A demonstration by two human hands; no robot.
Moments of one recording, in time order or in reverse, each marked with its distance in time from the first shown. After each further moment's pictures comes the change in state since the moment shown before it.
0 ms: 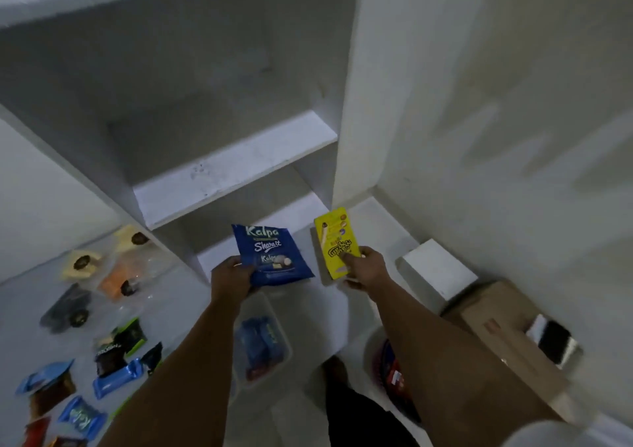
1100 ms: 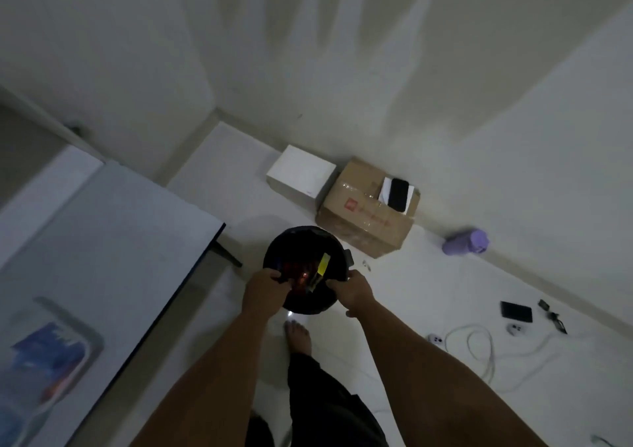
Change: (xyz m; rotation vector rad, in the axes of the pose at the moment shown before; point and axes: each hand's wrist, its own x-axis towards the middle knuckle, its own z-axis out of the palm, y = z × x) left_hand -0.200 -0.196 0.307 0.965 -0.642 0.082; right_hand -0.106 0.241 -0.298 -0.166 0.261 0.432
